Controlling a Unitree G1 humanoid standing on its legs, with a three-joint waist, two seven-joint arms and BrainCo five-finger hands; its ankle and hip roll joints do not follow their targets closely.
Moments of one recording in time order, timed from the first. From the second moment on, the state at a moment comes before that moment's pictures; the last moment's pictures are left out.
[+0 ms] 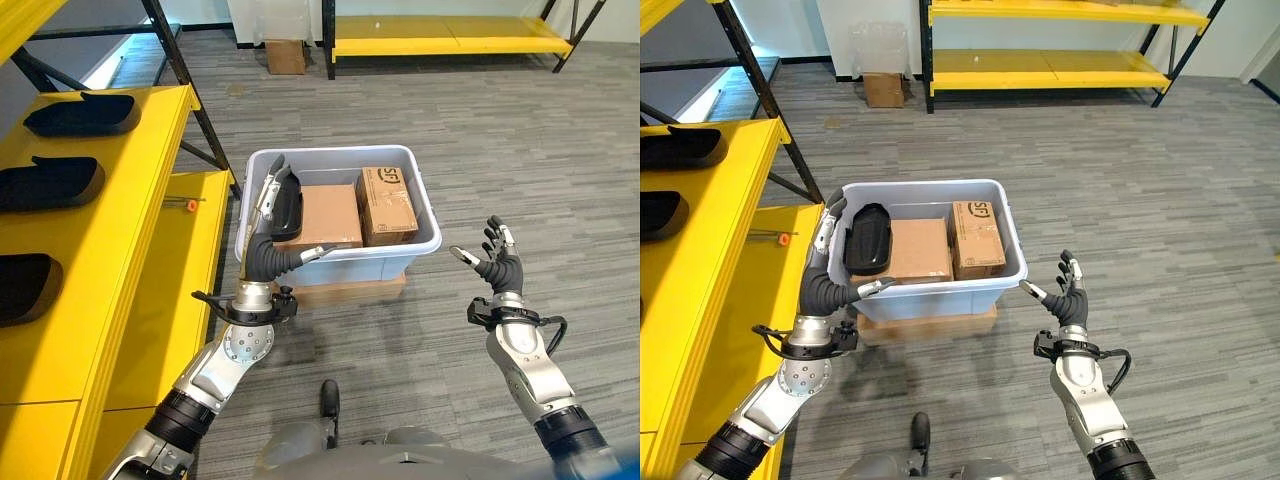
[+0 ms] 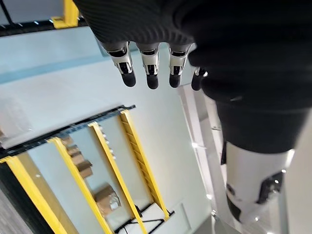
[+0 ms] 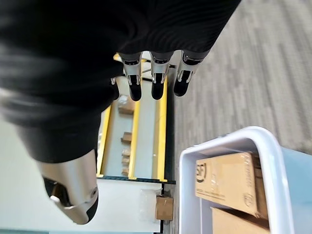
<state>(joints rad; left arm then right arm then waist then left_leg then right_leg) -0.06 0.48 -0.35 -0.05 0.26 -0.51 0.63 -0.03 -0.39 0.22 0.11 0.33 -0.18 -0.42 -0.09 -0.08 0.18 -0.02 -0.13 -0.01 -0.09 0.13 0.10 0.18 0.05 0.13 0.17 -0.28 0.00</state>
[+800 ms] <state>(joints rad) 0.04 0.46 -0.29 0.02 0.13 -0.42 0.63 -0.01 -0.37 0.22 0.11 0.23 -0.19 -0.49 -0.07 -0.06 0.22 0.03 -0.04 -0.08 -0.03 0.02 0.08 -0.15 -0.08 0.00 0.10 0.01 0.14</state>
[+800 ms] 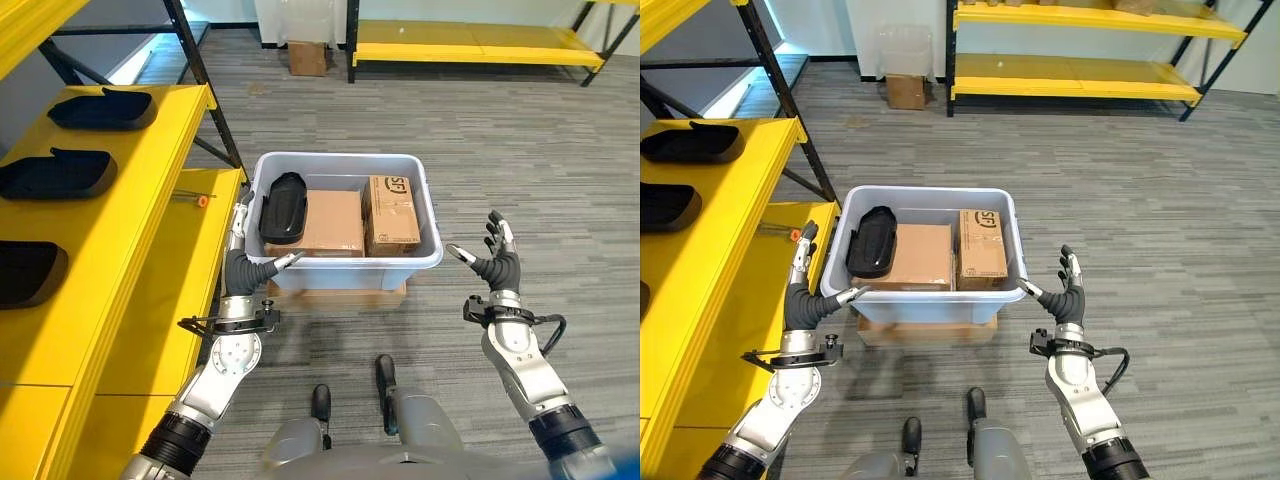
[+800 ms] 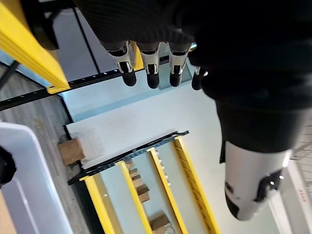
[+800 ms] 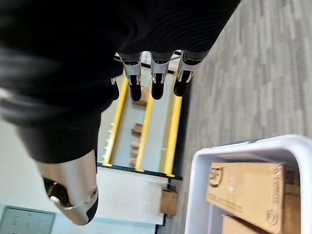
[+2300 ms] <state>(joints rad) -0.05 0.42 -0.29 0.02 0.01 -0.48 0.57 0.06 -0.46 0.17 0.10 0.33 -0.22 -0.47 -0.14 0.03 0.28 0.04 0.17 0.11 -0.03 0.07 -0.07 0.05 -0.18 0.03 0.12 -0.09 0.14</state>
